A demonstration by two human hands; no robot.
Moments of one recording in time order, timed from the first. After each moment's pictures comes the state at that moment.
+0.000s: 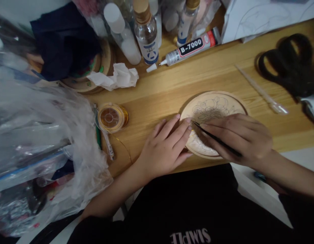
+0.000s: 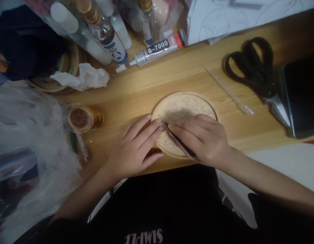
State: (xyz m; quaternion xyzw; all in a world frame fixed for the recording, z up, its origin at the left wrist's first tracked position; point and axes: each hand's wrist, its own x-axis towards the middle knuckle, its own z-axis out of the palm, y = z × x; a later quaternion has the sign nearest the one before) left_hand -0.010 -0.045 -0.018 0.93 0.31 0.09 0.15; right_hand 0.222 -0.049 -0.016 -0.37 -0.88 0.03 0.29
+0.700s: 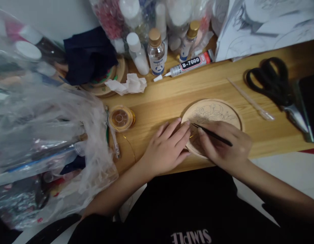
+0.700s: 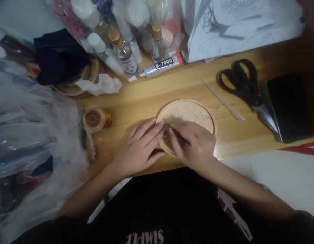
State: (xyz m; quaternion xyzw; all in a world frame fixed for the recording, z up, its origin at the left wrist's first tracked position) left_hand -0.010 -0.047 -0.017 0.93 0.33 0.08 0.15; right_hand 0.185 -0.069 -0.017 -0.55 -0.76 0.06 0.34
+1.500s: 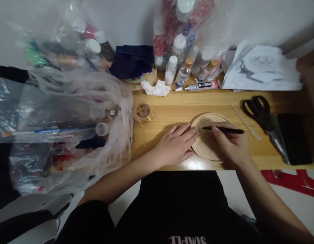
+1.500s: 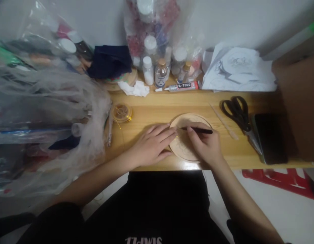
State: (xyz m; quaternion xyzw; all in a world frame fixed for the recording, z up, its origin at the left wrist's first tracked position) left_hand -0.012 -0.053 -0.020 0.92 0.34 0.09 0.14; right_hand 0.206 -0.048 -0.027 -0.57 -0.68 0.23 0.39
